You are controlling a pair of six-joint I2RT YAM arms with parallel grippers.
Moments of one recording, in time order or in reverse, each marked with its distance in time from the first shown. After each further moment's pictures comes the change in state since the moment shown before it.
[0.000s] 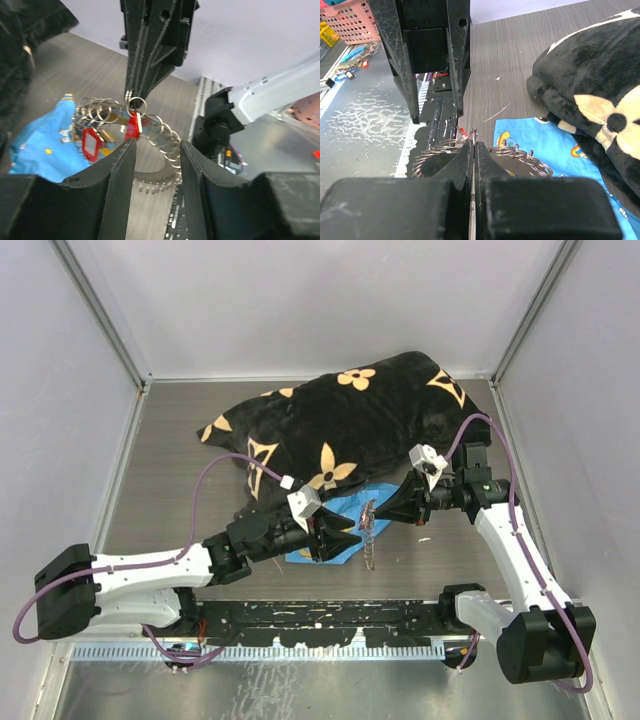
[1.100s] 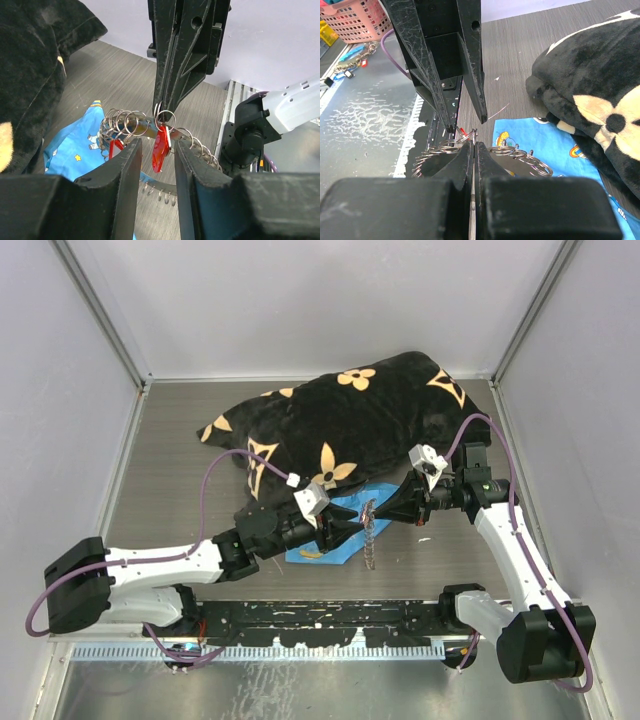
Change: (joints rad) left arm -0.003 0.079 0.032 0.042 -0.097 0.125; right arm 0.000 0.004 0.000 0.000 0.000 -0.008
